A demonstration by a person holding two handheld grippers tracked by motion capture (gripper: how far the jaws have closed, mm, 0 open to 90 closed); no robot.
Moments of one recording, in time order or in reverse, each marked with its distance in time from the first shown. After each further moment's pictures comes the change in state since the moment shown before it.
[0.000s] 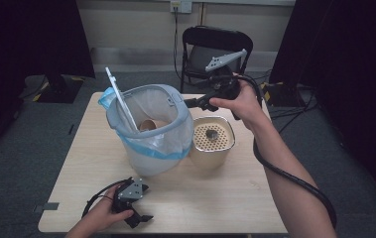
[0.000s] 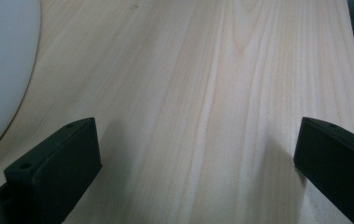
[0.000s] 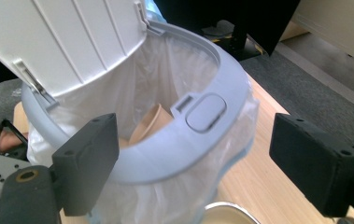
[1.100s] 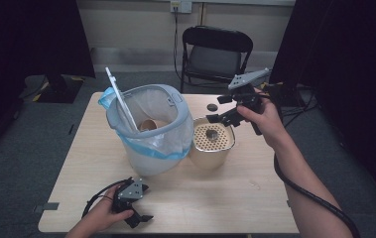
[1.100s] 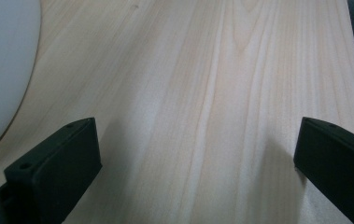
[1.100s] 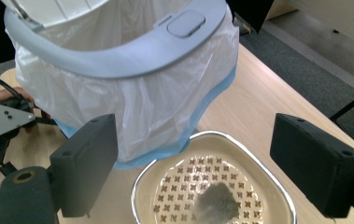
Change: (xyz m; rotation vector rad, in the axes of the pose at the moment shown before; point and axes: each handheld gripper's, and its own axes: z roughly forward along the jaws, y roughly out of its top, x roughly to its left) left arm 0.000 0.000 0.000 0.000 0.002 -0.002; right arm -0.003 -0.058 -0.034 0.054 -0.045 0.026
